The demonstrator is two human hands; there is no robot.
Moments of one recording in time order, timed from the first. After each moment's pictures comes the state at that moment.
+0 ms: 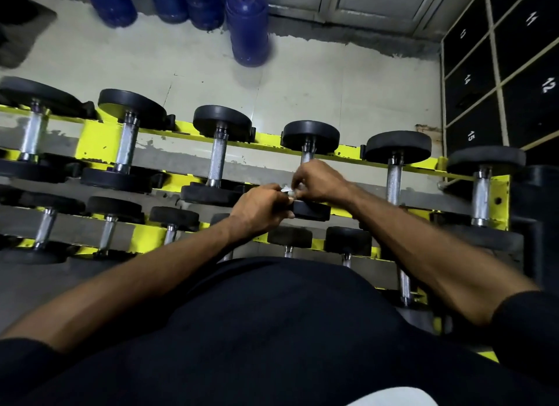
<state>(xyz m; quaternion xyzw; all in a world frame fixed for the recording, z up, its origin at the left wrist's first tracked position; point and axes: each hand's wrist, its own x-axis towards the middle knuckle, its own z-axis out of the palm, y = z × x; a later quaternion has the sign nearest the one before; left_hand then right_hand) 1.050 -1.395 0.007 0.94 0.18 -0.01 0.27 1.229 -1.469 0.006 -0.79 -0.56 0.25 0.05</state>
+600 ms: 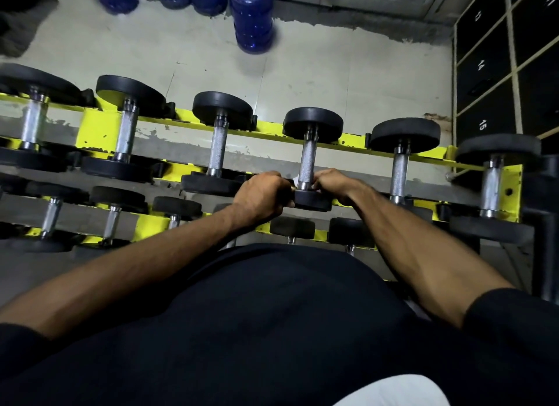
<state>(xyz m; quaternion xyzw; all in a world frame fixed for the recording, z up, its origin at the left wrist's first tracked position) 1.056 -1.398 0.014 0.94 0.20 -0.03 0.27 1.241 -1.497 -0.034 -0.79 -0.17 0.54 0.25</state>
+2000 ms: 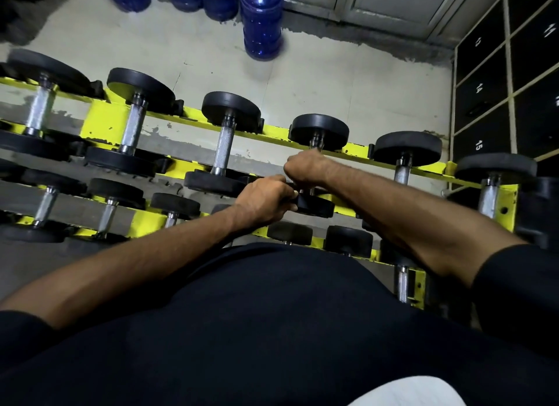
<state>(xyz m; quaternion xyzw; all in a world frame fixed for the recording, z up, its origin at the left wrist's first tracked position) 1.051 -1.397 0.014 0.94 0.19 -0.03 0.27 1.204 -1.417 0.022 -0.69 -0.64 0.21 -0.27</state>
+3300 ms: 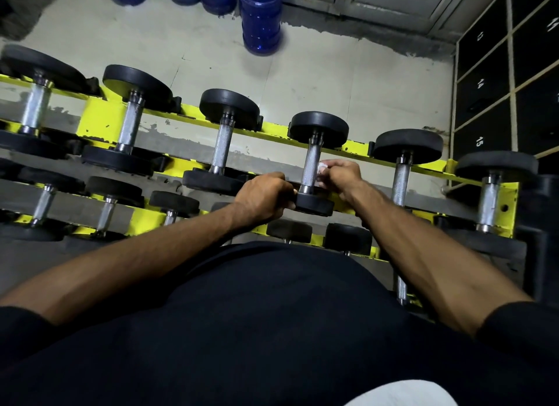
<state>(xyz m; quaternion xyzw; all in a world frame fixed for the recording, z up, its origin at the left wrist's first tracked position) 1.051 -1.393 0.010 0.94 0.19 -0.02 0.28 1.244 -1.484 -0.027 -0.78 0.03 0.40 0.48</state>
